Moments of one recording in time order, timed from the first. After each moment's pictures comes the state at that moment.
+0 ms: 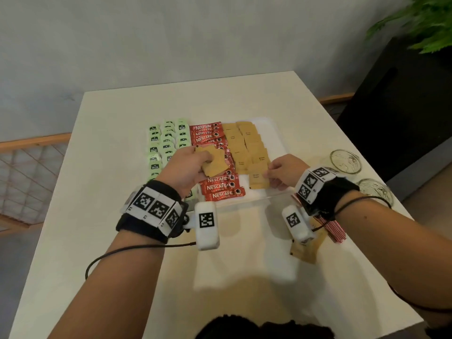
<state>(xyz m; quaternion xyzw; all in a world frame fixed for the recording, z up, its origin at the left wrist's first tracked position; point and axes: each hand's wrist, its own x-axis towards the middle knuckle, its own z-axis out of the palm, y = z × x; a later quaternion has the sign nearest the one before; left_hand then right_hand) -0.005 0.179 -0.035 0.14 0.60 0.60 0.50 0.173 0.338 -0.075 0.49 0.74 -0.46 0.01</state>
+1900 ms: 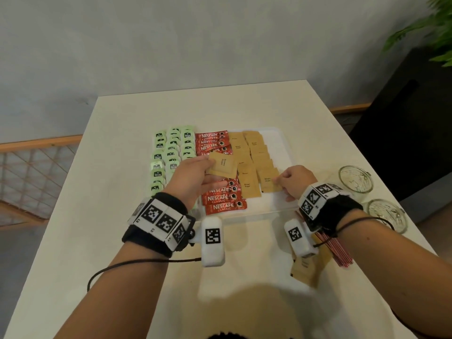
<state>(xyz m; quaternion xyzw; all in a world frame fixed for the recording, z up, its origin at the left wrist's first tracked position) 0.005 0.189 -0.038 0.07 0.64 0.62 0.45 0.173 0.358 -0.089 0.54 0.73 -0.41 -0.03</state>
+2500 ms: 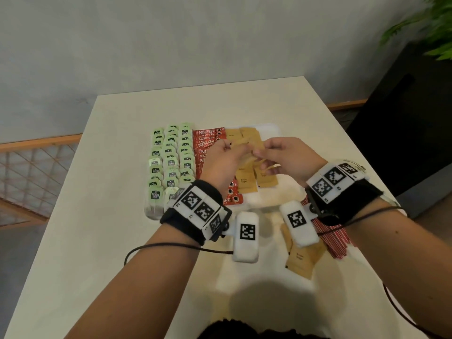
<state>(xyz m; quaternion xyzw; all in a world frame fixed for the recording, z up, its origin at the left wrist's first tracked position) 0.061 0.224 -0.018 0.19 0.68 0.61 0.36 0.167 0.339 -0.022 0.34 0.66 -0.66 -0.12</state>
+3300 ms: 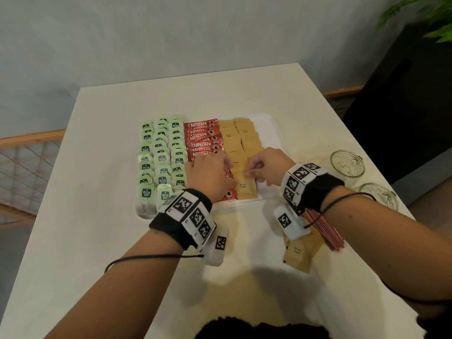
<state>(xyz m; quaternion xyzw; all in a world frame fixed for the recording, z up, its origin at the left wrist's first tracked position) 0.038 0.215 -0.068 0.44 0.87 0.18 0.14 0.152 0.348 -0.079 0.36 0.85 -0.38 0.03</state>
